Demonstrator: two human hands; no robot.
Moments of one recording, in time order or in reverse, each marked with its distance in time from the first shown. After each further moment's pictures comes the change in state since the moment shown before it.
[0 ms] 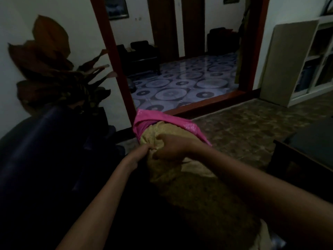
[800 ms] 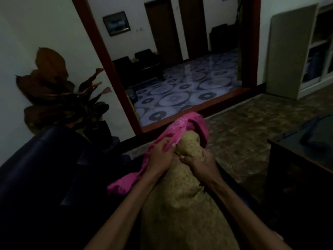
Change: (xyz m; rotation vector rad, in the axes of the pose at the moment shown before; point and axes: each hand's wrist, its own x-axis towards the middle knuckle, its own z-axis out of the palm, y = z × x) left_hand -0.045 0.034 0.152 0.354 0.228 0.707; right_hand -0.025 0.179 0.013 0.988 0.617 -0.080
